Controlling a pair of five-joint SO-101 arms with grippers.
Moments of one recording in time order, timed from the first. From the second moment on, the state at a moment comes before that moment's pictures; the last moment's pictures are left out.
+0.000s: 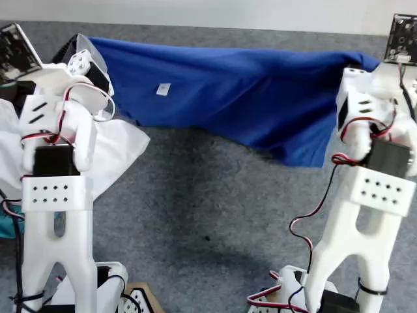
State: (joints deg) left arm -9.9 -37.1 27.9 23.2 22.5; right arm 12.0 -28.1 10.9 41.3 9.2
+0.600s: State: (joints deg) left arm -8.3 -37.1 26.5 20.4 22.5; right arm 15.6 -20.7 3.0 29.7 5.7
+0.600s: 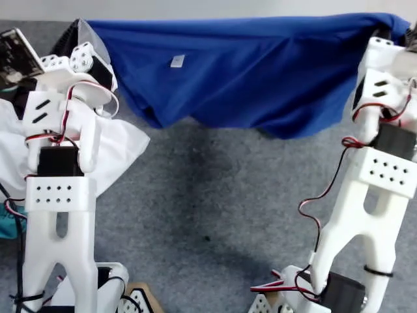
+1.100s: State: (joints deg) left arm -3.9 -37.1 31.2 54.1 15.4; right arm 15.6 -20.3 0.8 55.7 5.3
